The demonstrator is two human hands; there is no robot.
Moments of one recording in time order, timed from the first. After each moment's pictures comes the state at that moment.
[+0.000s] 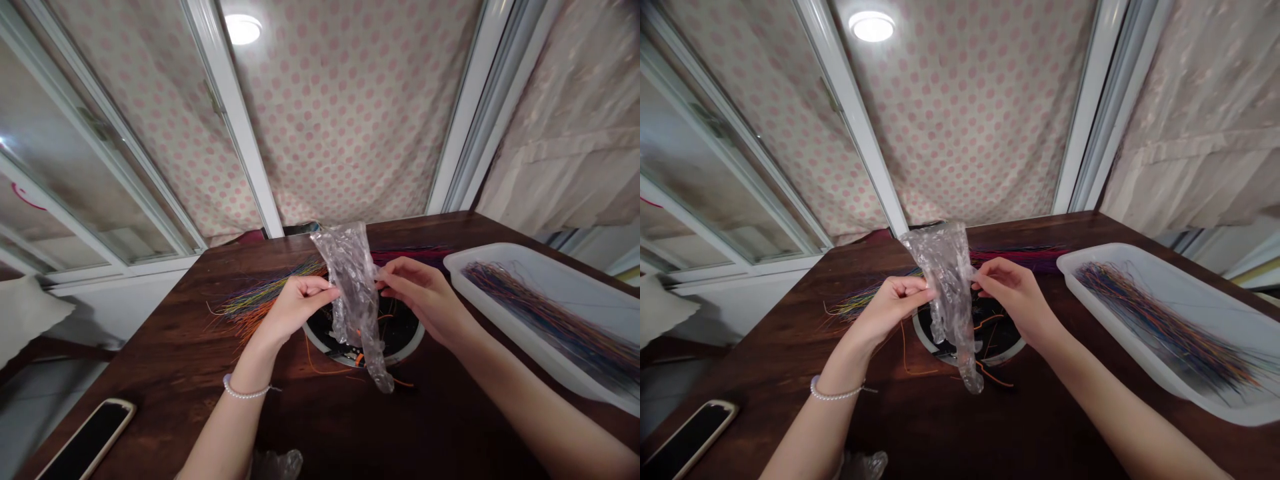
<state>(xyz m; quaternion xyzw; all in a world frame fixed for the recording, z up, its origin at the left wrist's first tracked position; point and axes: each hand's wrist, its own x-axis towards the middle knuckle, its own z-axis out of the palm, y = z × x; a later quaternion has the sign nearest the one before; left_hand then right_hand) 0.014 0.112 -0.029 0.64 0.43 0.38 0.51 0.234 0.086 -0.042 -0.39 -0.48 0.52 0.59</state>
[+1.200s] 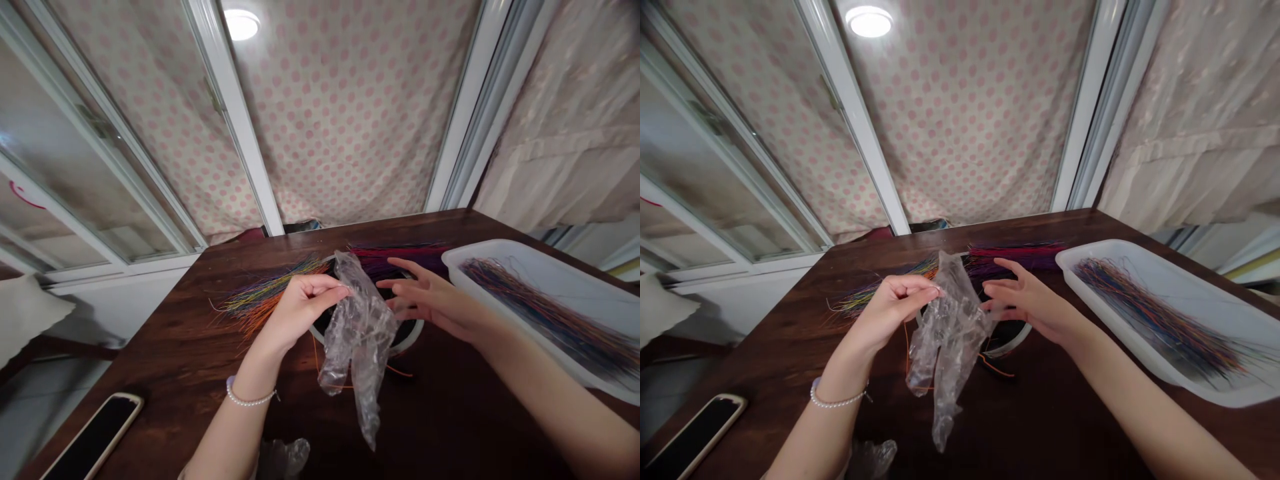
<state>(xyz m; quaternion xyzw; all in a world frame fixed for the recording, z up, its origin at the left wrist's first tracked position) 0.022 0.087 -0.010 0.63 0.40 0.39 0.53 0.259 0.076 -0.051 -0.46 -0.45 0.59 0.48</state>
